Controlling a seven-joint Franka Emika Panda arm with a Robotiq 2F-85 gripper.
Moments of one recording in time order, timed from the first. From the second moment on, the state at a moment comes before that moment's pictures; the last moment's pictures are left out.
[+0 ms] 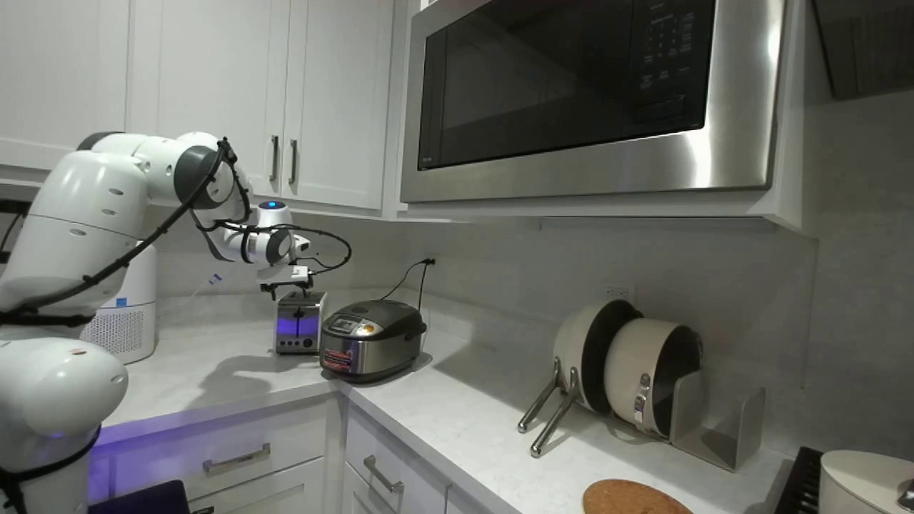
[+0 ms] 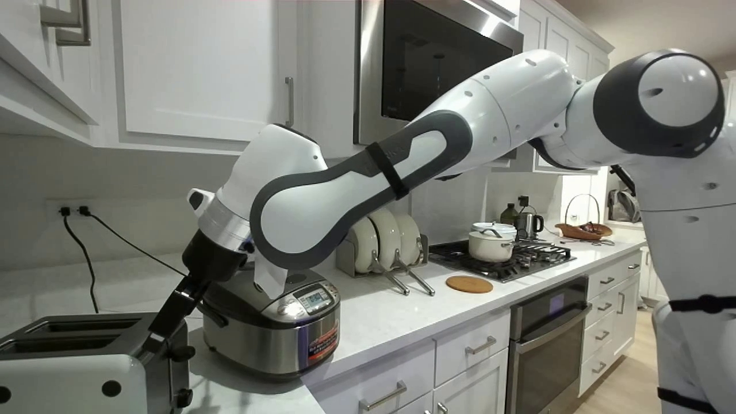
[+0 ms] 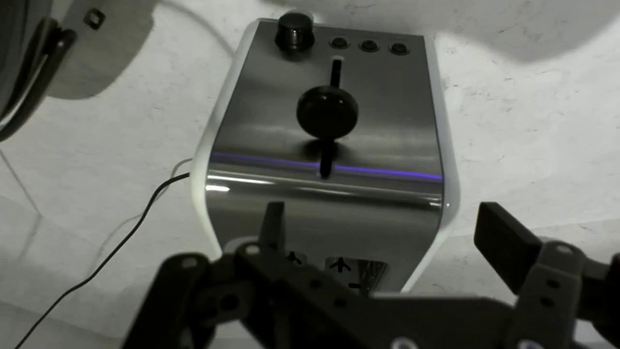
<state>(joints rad) 0.47 0.26 0.36 -1.88 -0.07 2.72 -0.30</state>
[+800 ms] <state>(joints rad) 0.47 0.29 0.33 -1.83 -0.20 2.72 -0.16</state>
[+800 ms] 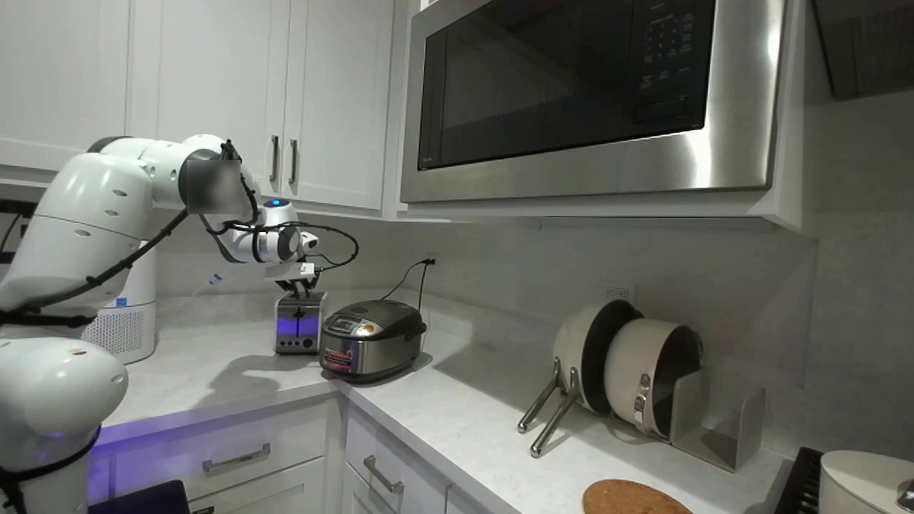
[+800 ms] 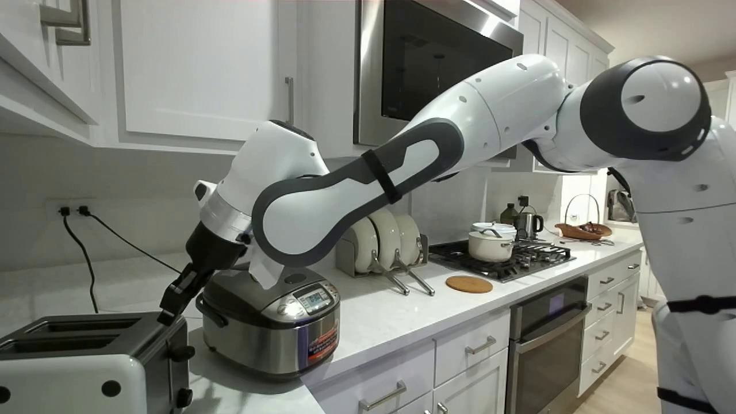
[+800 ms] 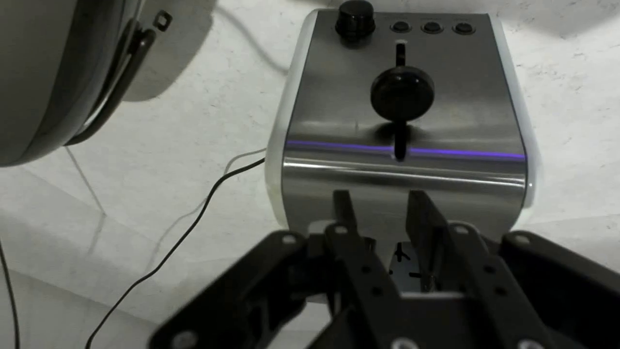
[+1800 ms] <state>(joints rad) 0.47 0.29 0.32 -1.83 -0.23 2.61 -0.11</state>
